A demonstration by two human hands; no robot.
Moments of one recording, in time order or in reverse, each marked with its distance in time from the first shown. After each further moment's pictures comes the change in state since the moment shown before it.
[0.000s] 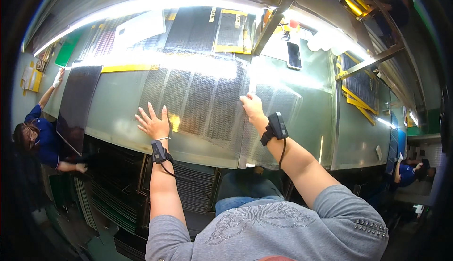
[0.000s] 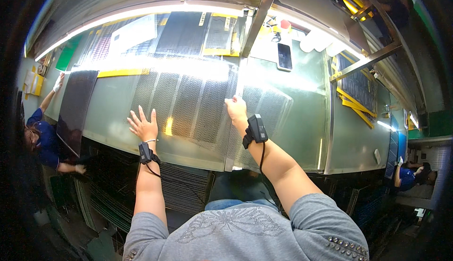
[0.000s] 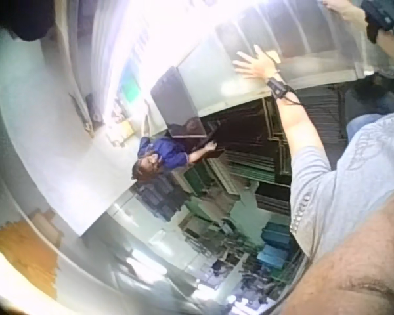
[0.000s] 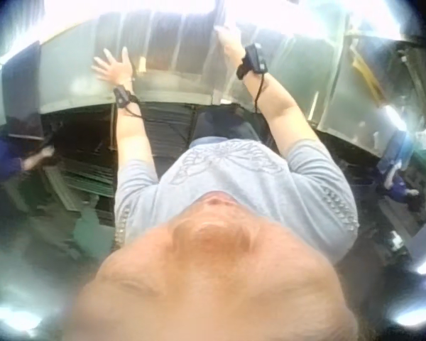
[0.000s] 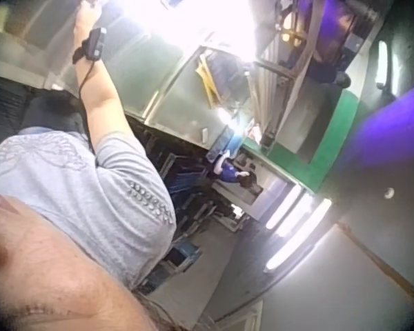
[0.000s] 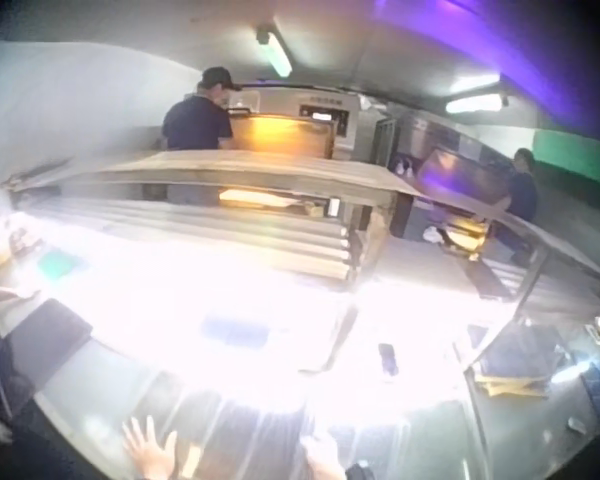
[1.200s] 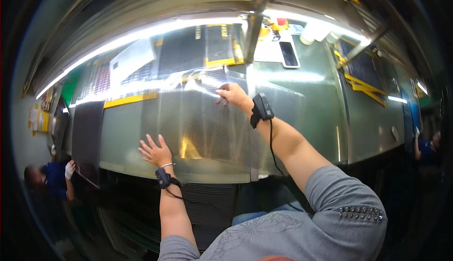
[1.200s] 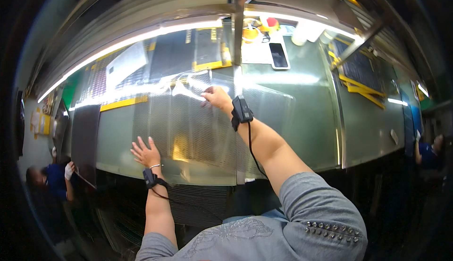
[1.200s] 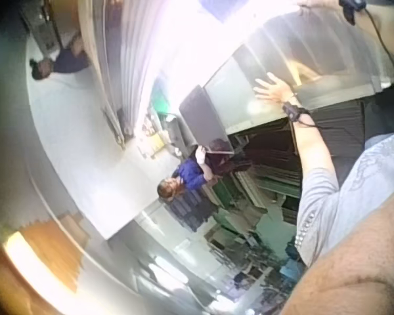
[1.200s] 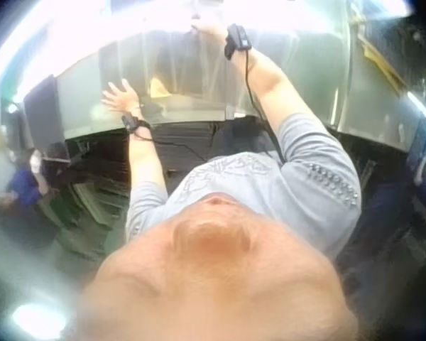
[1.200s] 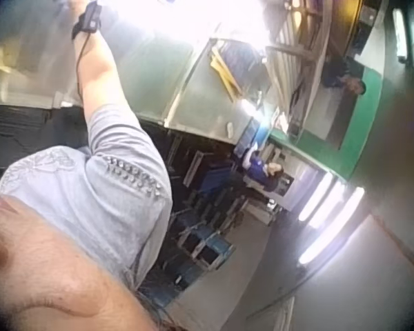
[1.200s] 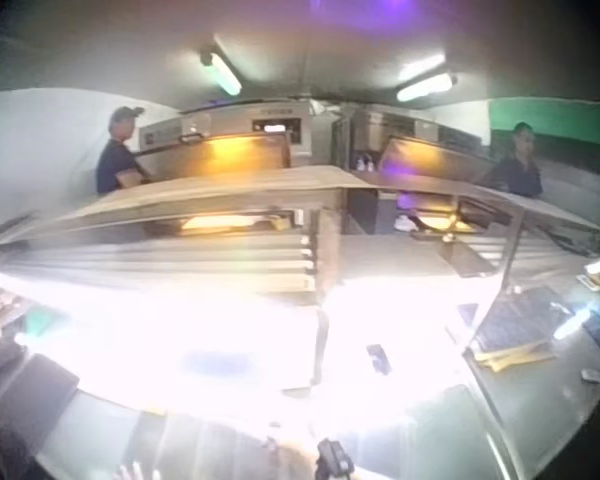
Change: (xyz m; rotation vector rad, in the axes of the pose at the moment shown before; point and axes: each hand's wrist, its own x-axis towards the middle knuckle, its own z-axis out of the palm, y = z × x) left_hand 0.010 -0.027 -0.002 0.112 0.001 -0.074; right_hand 0.039 -0.068 0.056 -0.008 -0.479 -0.148
